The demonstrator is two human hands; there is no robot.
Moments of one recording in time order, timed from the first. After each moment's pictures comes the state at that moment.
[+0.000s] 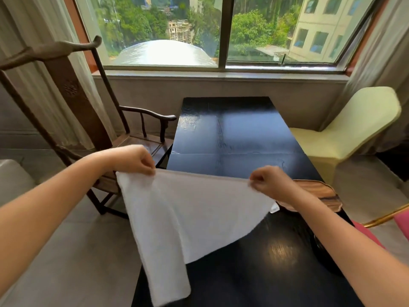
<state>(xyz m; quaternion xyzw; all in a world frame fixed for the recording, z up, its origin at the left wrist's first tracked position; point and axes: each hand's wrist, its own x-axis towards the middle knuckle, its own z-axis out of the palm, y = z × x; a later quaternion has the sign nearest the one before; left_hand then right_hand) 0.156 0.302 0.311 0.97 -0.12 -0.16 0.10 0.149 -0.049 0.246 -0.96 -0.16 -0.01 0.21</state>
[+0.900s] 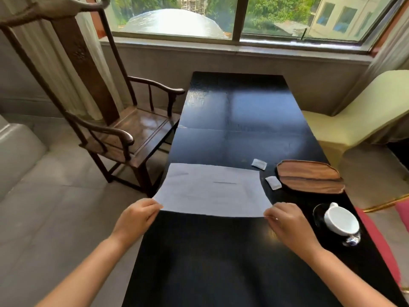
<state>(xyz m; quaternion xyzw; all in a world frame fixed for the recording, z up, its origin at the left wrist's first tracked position) 0.005 0.301 0.112 0.96 -0.15 0.12 0.20 0.031 -0.092 0.130 -0.95 -0.24 -0.13 0.17</state>
